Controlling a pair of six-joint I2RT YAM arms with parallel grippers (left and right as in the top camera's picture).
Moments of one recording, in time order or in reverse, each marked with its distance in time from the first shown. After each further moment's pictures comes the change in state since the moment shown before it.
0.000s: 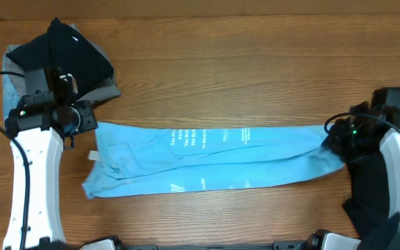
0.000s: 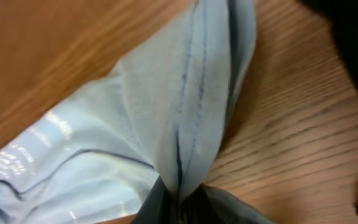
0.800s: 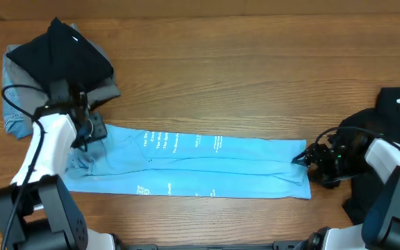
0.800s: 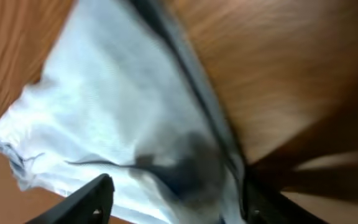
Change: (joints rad) left arm 0.000 0.235 -0.128 0.171 -0.040 -0.058; right arm -0.066 0.192 -0.341 0.276 -0.263 -0.108
